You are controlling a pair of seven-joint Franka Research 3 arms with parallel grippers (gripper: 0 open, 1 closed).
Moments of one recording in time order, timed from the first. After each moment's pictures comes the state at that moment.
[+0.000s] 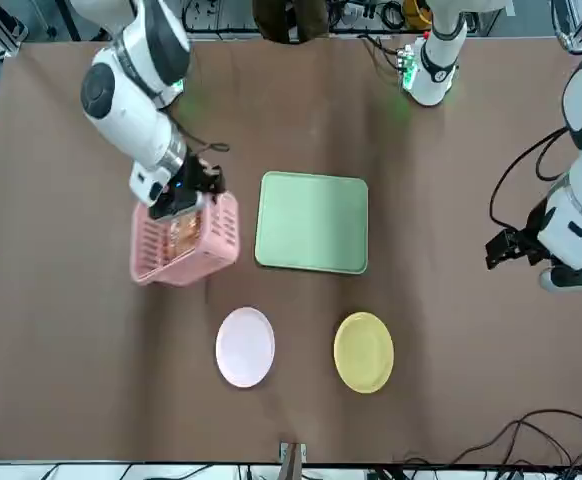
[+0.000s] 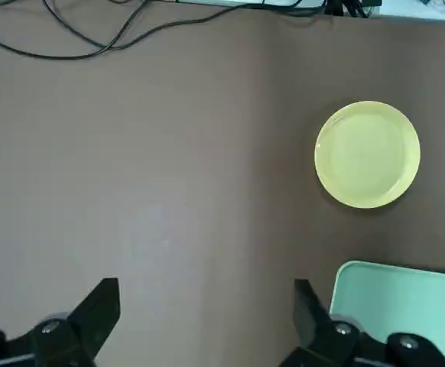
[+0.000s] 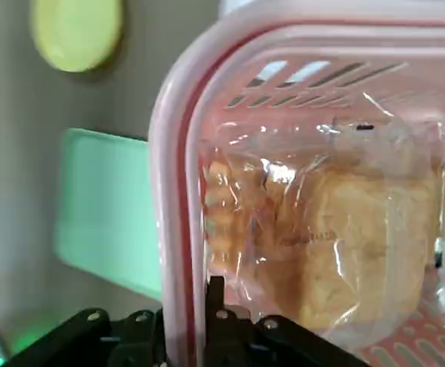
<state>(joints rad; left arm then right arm) -0.07 0.24 -0.03 -1.46 0.00 1.81 -0.16 0.12 0.06 0.41 -1.97 0.42 2.19 0.22</state>
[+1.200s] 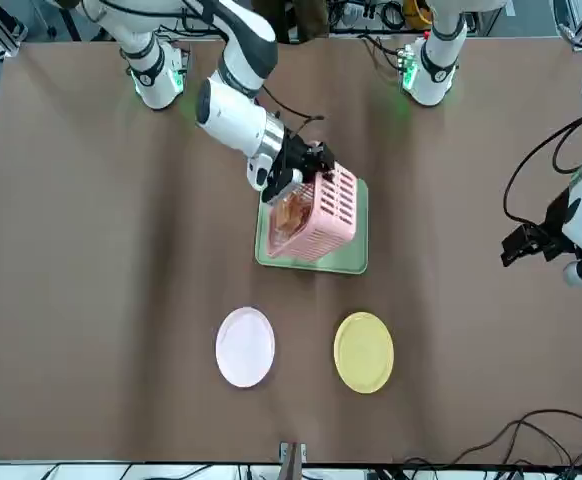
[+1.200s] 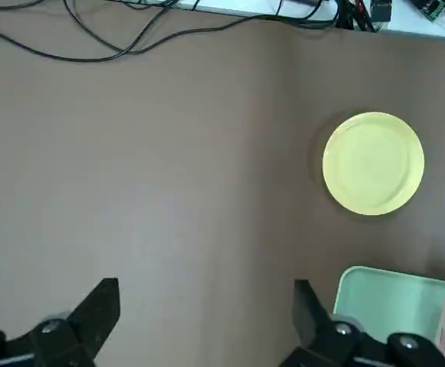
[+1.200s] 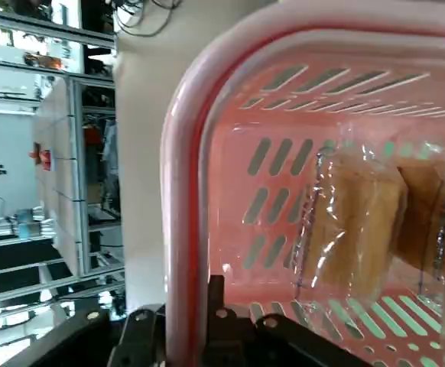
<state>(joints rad) -0.04 0.22 -0.04 -1.46 -0.01 1.80 -0.16 0.09 0.54 0.91 -1.83 0.63 2.88 0.23</state>
